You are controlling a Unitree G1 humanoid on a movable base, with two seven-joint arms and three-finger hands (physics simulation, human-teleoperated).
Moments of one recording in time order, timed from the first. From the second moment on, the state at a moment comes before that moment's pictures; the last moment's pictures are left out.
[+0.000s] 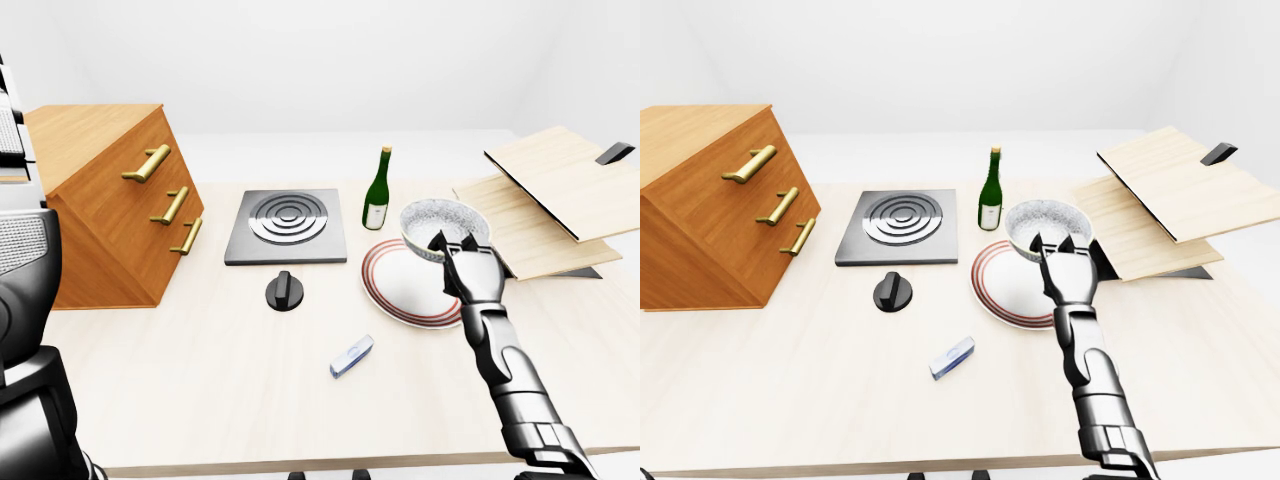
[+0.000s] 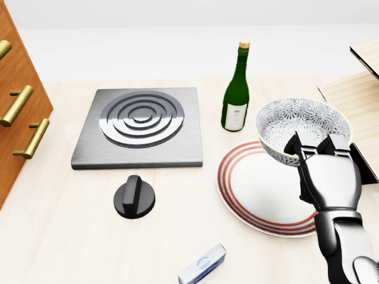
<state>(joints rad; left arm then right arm) -0.25 0.48 0.38 -1.05 -1.21 0.09 0.52 -0.27 -0.32 -0.09 0.34 -1.13 -0.09 -0.32</state>
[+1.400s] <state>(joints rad) -0.25 0.48 0.38 -1.05 -1.20 0.09 0.52 -0.22 -0.28 -0.06 0.38 -1.13 -0.09 -0.33</state>
